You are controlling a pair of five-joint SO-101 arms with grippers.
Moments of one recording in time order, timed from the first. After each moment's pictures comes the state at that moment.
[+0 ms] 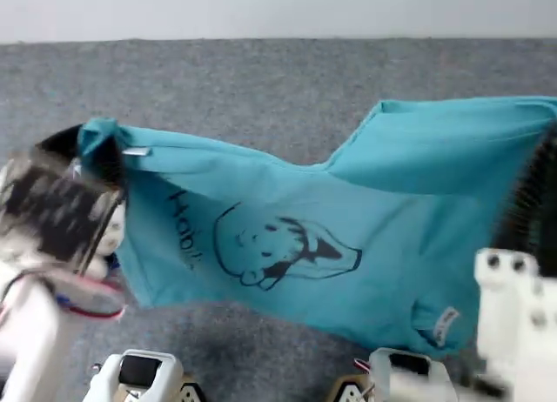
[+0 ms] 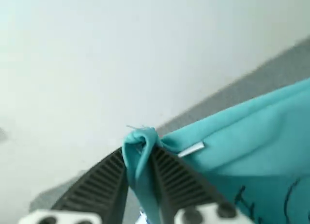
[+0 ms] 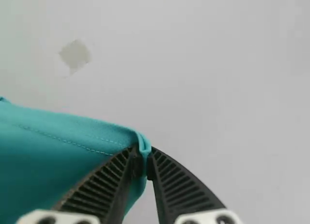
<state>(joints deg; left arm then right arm) 2.9 -46.5 -20.5 93.8 -22.6 5.5 -40.4 -56.2 85.4 51.1</state>
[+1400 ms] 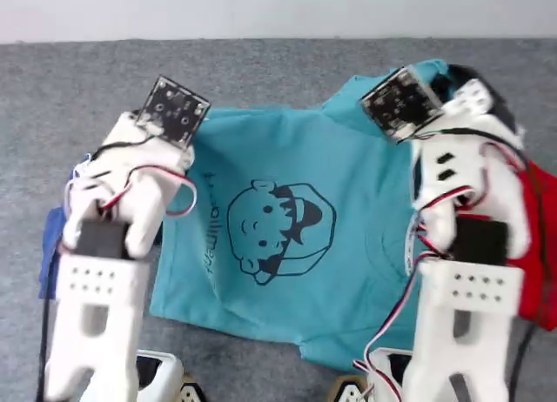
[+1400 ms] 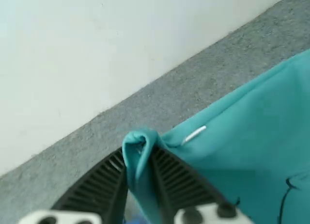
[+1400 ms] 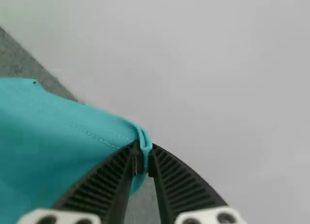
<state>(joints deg) 2.9 -38.2 34.9 40.8 -22.6 3.0 -41.3 26.4 30.4 52.5</state>
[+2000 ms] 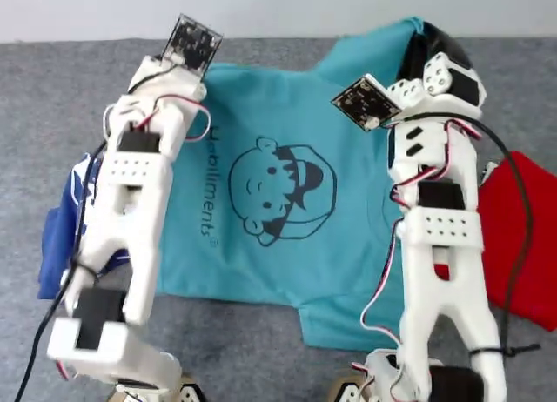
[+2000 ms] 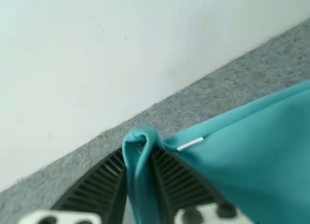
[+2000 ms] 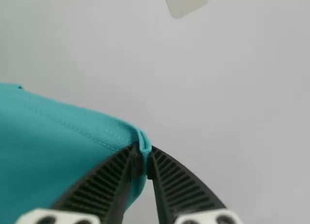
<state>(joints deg) 0.3 6.5 7.6 23.0 -22.6 1.2 -21.3 33.3 -12.4 57.5</state>
